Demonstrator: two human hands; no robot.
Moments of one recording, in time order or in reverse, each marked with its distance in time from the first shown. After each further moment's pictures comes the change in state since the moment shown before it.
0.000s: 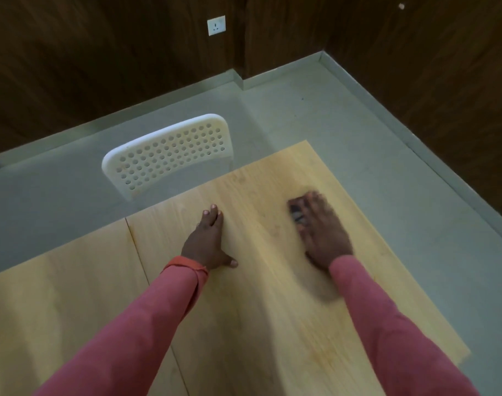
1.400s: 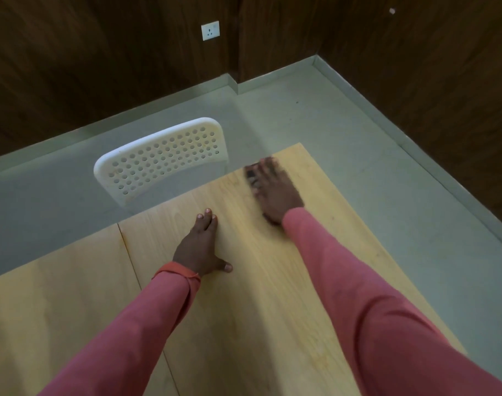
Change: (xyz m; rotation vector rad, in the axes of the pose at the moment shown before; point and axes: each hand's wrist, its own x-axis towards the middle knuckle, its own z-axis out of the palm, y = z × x) left_hand -0.002 -0.002 0.000 0.025 0.022 0.022; right_hand 0.119 -0.063 -0.014 -0.124 -0.009 -0.039
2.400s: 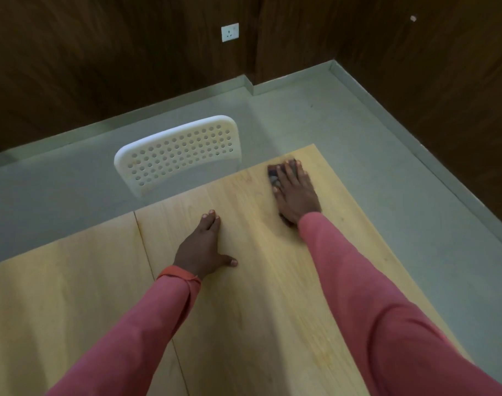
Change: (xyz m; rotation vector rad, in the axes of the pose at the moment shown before) left_hand -0.023 -0.011 0.005 -0.060 0.091 -0.042; right_hand -0.012 0.012 0.005 0.070 0.018 0.058
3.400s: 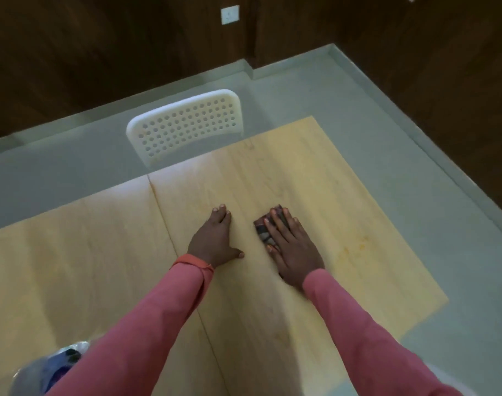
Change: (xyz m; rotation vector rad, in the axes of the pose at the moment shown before) left_hand -0.078 0.009 0.035 0.085 -0.070 0.041; right_hand -0.227 -0.037 0.039 0.067 -0.064 -0.206
